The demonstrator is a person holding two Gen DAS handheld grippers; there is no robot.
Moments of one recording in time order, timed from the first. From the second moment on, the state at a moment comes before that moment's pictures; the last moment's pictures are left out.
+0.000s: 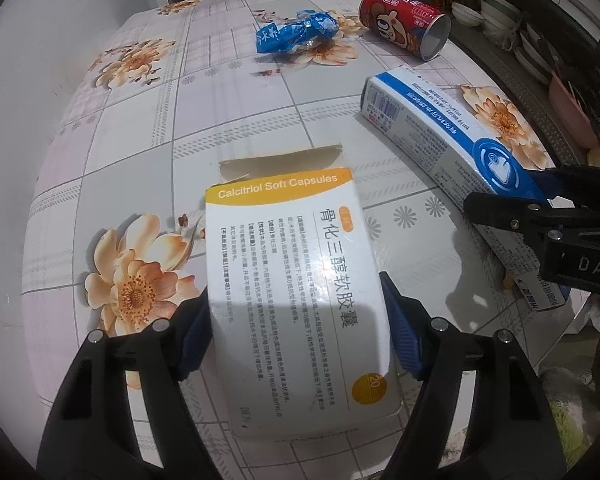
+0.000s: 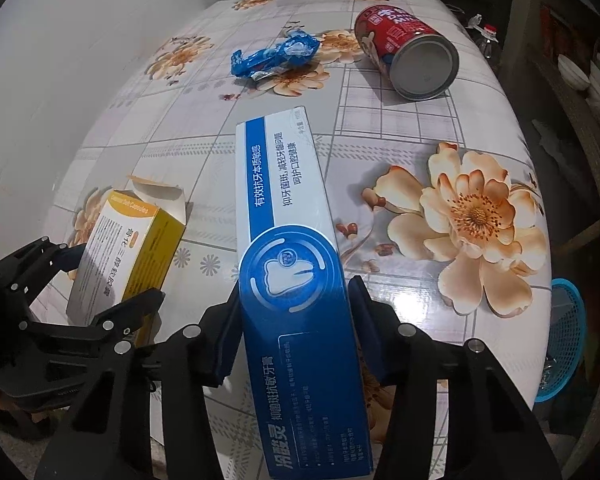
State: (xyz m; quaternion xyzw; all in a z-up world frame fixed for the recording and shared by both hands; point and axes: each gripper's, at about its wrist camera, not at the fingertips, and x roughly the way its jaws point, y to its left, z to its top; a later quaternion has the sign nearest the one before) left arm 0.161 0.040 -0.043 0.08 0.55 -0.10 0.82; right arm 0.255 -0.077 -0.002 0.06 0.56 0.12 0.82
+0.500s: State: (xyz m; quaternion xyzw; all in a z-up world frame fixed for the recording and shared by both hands) left arm 0.155 0.035 -0.029 0.09 0.53 -0.10 0.83; right arm 0.249 -0.088 0.010 0.08 0.54 0.11 0.83
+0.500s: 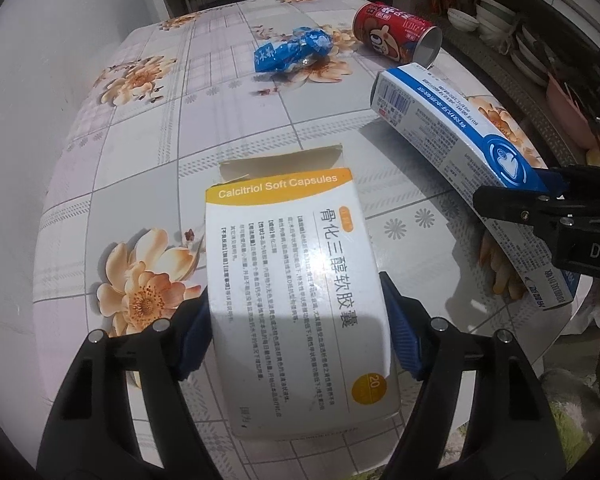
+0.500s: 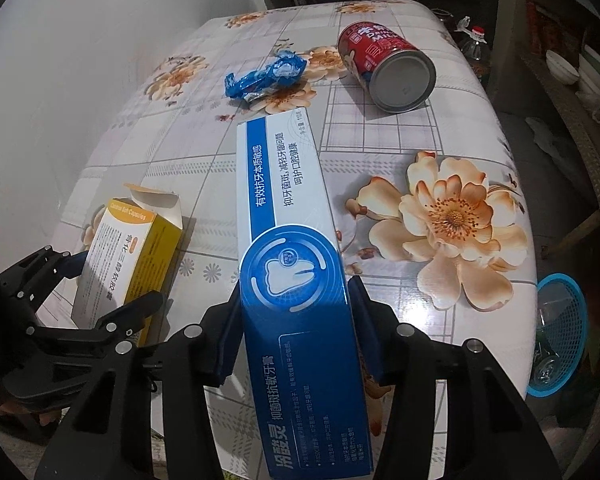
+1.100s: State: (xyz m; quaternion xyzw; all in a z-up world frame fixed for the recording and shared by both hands) left arm 0.154 0.029 -0.017 0.10 0.52 -0.11 0.84; right arm 0.243 -0.091 0.020 0.09 0.54 0.11 0.83
